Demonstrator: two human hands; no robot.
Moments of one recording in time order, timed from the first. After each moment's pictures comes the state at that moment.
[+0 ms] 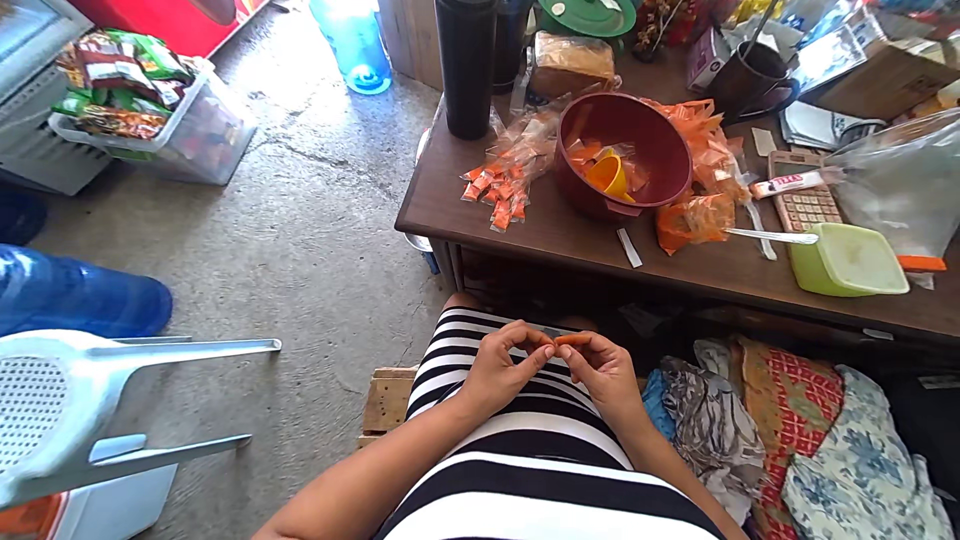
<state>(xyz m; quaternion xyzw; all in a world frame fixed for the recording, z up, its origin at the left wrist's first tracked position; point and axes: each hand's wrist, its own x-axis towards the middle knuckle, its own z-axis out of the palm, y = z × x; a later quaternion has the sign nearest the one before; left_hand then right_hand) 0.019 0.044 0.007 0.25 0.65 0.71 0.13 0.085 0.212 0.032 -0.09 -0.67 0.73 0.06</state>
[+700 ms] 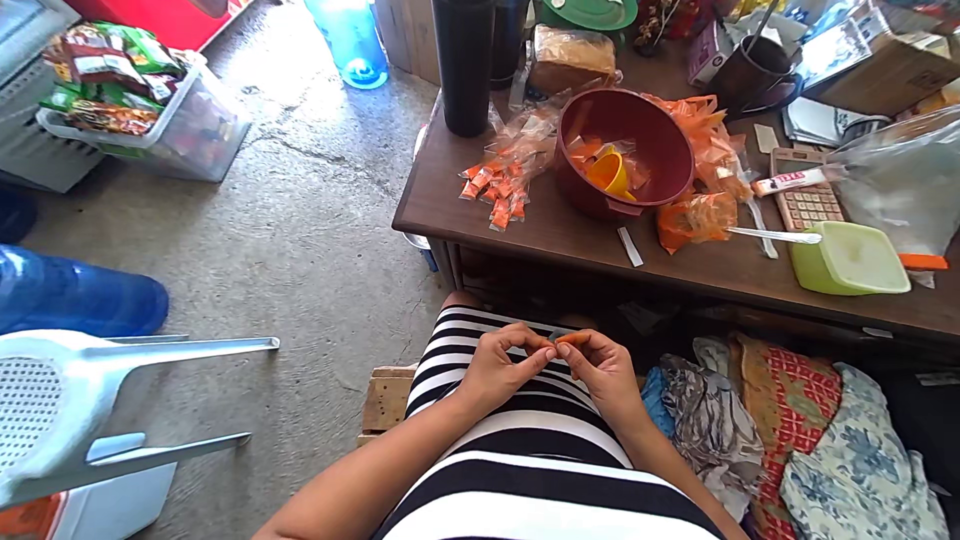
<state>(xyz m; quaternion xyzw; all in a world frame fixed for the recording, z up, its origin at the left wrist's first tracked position) 0.016 0.043 0.005 0.24 0.63 0.72 0.14 0.082 0.213 0.031 -0.09 -0.67 0.74 0.06</state>
